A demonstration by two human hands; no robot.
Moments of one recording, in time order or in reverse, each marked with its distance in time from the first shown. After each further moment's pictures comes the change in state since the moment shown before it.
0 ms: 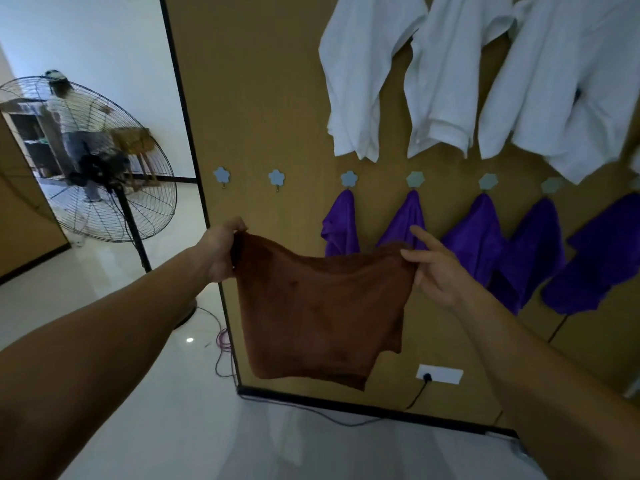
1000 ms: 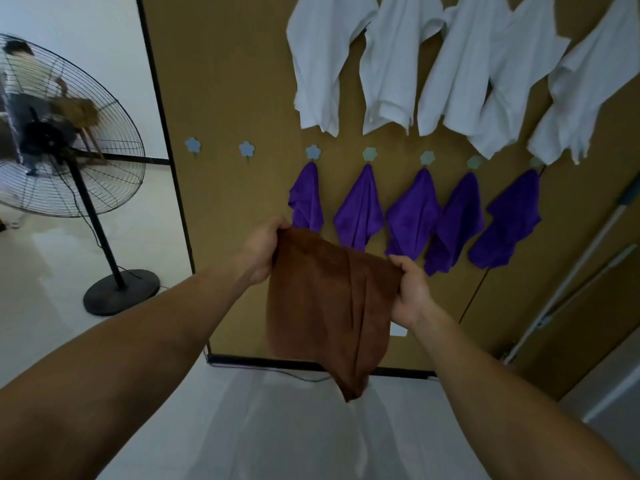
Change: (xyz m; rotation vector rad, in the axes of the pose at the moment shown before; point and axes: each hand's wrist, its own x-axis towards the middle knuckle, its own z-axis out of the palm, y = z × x) left_hand -0.132 -0.073 0.086 -0.112 -0.271 0.058; right_hand -0.161 0.050 -0.009 0.222 0.176 0.219
